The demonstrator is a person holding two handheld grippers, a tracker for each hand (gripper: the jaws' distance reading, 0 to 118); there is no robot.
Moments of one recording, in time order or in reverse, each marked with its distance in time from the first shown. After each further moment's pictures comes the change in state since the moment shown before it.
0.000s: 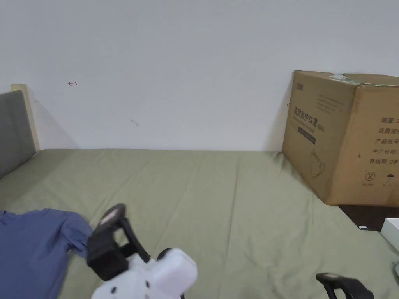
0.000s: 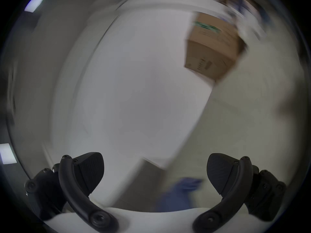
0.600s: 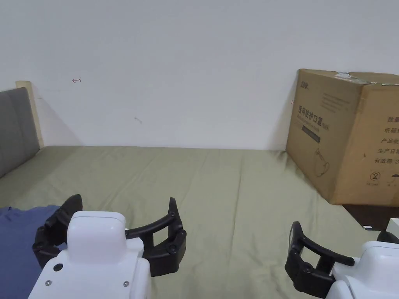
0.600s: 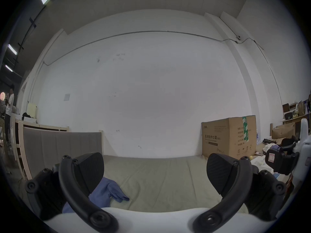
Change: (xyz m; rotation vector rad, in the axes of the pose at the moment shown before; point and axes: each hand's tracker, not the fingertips) left arm -0.065 0.000 0.012 0.200 -0.067 0.745; right arm -0.086 -0.071 0.045 0.558 0.191 1.331
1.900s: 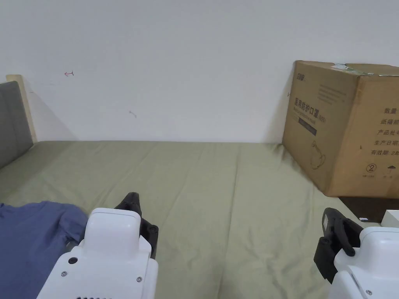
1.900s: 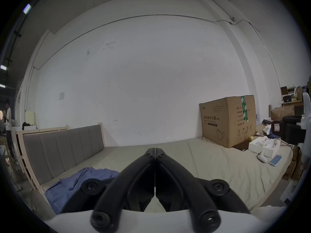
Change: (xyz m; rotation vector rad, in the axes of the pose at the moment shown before) left arm 0.015 -0.013 -0.006 -0.125 -0.006 -0.116; right arm 0.013 0.009 -0.005 -0.083 0.038 0.039
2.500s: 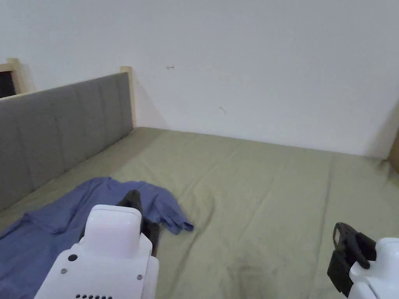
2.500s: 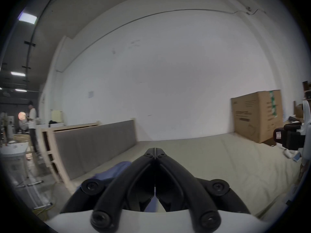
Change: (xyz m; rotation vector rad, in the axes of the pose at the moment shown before) left arm -0.121 -0.008 0.041 -0.059 0.346 -0.015; right arm -0.119 -0.009 -0.043 -0.104 0.360 -0.019
